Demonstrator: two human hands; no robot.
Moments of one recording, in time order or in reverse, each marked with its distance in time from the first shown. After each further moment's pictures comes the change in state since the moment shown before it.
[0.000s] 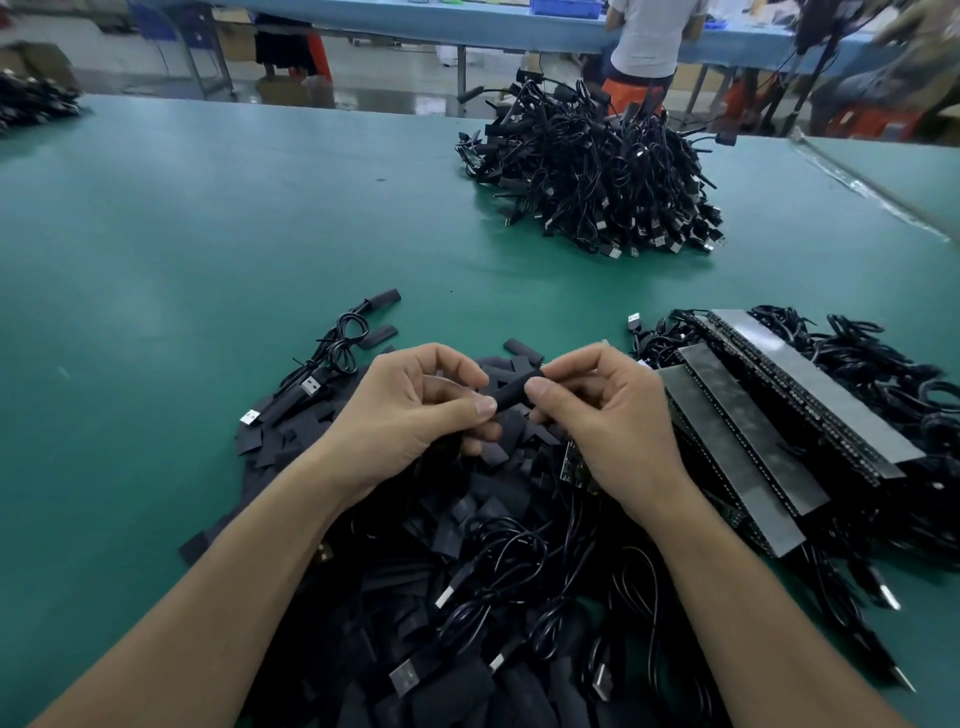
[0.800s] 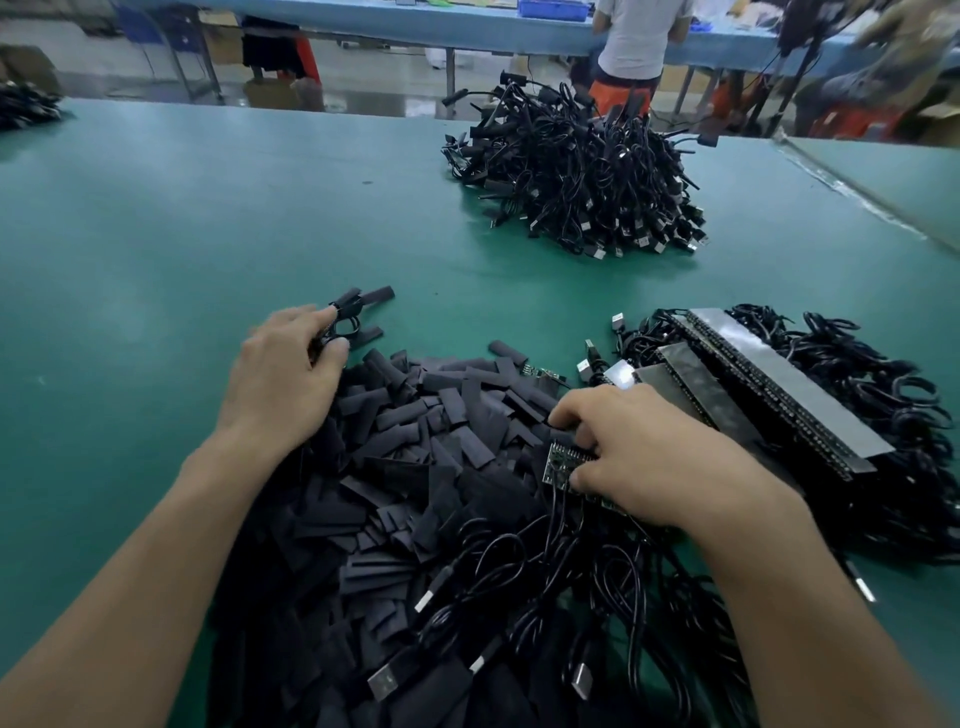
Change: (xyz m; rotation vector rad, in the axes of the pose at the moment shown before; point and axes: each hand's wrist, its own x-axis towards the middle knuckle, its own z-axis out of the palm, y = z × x) left_hand 0.022 -0.003 -0.066 1.048 0.568 0.099; right_hand -0.009 -0.063 -0.024 -1.171 -0.470 0.317
